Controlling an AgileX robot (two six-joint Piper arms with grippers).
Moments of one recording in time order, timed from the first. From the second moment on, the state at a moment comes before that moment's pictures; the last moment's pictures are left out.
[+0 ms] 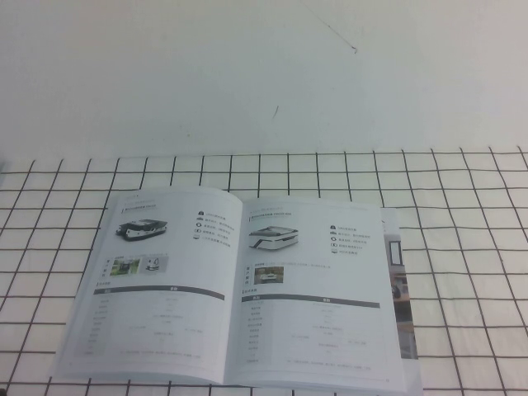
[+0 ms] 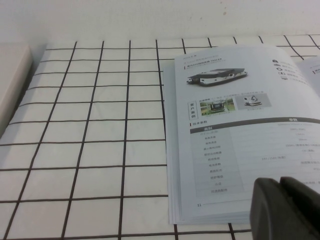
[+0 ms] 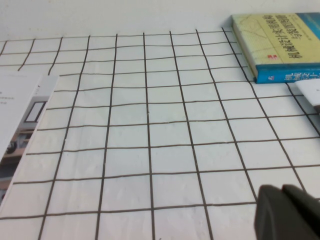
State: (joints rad) right arm -0.10 -0.01 0.03 -0.01 0.46 0.03; left arm -0.06 -0.02 0.02 -0.13 0.37 0.05
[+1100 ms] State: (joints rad) right arm -0.10 -0.01 0.03 -0.02 -0.31 0.10; left arm -0.06 -0.02 0.03 -0.12 -0.25 0.04
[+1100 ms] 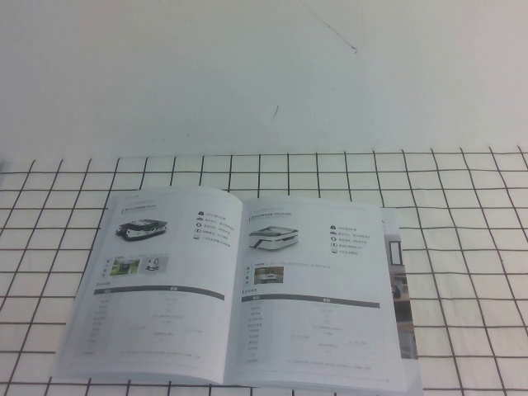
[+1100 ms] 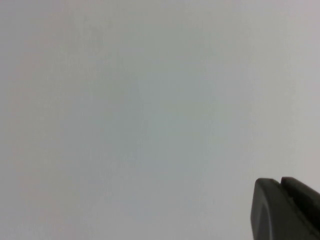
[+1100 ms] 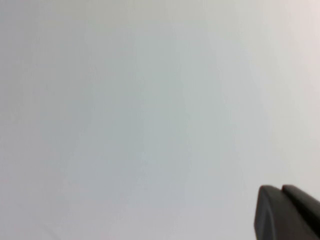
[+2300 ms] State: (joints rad) right arm -0.10 0.61 -0.71 0.36 0.79 -0.23; left arm -0.06 0.44 -0.39 -0.35 0.35 0.09
